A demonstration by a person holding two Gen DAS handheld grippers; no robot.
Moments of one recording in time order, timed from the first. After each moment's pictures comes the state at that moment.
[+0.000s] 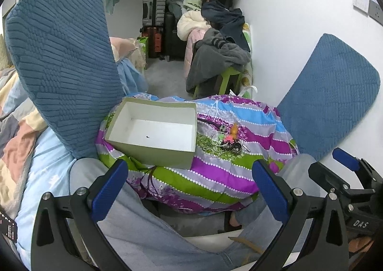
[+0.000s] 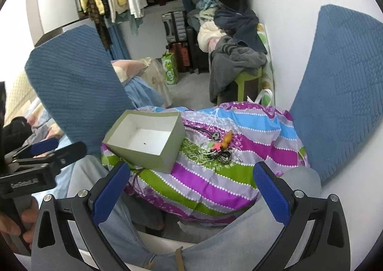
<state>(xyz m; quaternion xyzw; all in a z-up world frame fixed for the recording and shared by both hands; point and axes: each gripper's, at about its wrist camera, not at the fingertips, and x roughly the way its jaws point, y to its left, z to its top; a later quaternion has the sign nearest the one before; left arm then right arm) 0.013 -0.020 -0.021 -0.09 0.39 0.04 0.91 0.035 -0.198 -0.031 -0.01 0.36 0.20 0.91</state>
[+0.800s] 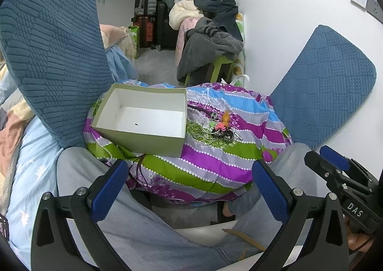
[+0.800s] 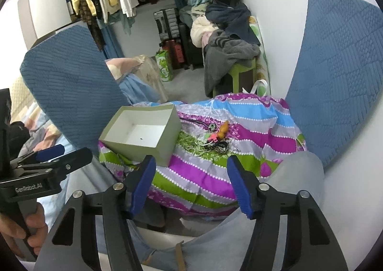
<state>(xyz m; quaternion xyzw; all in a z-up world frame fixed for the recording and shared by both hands) 0.014 -0.025 -0.037 -0.11 0.42 0.02 0.90 0.030 -0.213 -0.045 0.01 0.38 0.18 0.91</state>
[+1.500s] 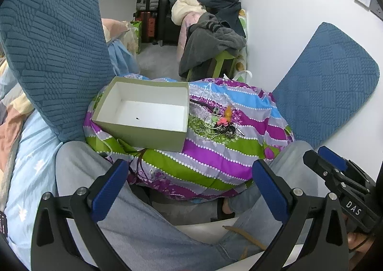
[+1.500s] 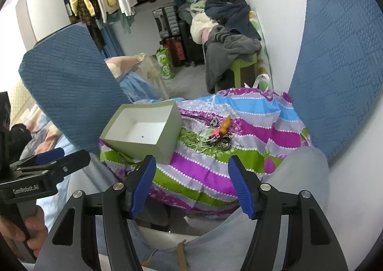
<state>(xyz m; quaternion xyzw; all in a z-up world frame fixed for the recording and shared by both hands) 0.014 -0.024 -0.047 -0.11 0.43 0.02 0.90 0.034 -0.213 -0.054 0.02 0.39 0.18 0.90</state>
